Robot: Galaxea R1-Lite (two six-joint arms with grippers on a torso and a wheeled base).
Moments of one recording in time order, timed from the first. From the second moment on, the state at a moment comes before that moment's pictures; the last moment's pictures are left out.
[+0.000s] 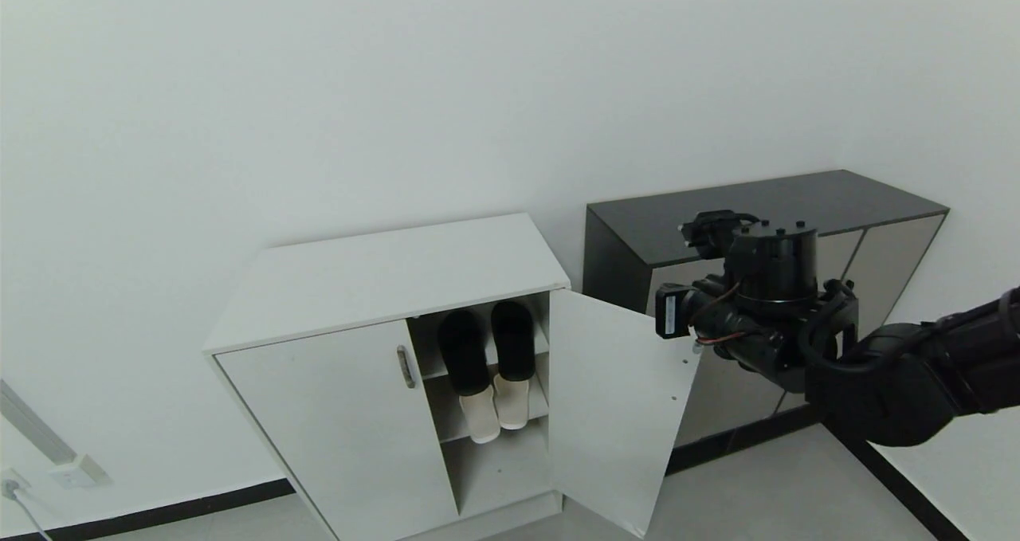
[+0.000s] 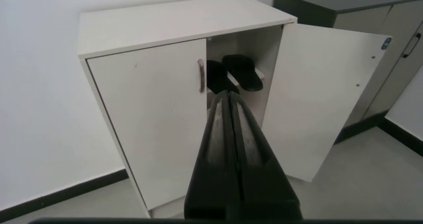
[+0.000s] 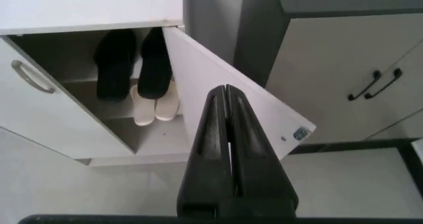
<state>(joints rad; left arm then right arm) 0.00 0.00 0.00 0.00 -0.08 0.00 0.57 1.89 -0.98 -0.65 -0.32 0.12</state>
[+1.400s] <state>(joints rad) 0.00 0.00 0.00 0.00 -0.08 0.00 0.33 2.27 -1.22 -0.65 -0.15 0.16</state>
